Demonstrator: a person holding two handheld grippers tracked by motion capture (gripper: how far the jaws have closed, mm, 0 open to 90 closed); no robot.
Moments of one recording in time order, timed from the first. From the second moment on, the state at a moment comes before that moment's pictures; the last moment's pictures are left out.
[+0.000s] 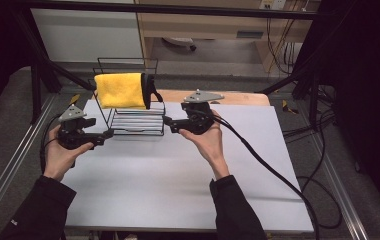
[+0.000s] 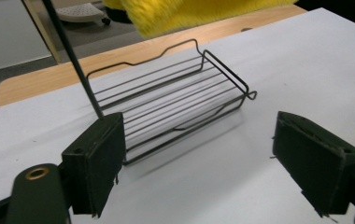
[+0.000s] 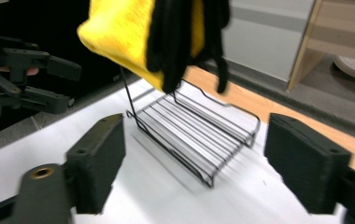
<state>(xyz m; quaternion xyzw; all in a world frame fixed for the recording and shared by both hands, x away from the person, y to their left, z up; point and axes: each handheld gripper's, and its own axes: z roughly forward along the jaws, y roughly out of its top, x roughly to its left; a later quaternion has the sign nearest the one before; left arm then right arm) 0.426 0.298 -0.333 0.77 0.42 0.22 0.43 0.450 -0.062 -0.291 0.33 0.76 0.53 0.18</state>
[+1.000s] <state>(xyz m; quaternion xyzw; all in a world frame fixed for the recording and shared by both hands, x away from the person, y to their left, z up) 0.373 0.273 -0.407 0.78 0.40 0.18 0.45 0.388 -0.213 -0.384 0.40 0.76 0.49 0.15</state>
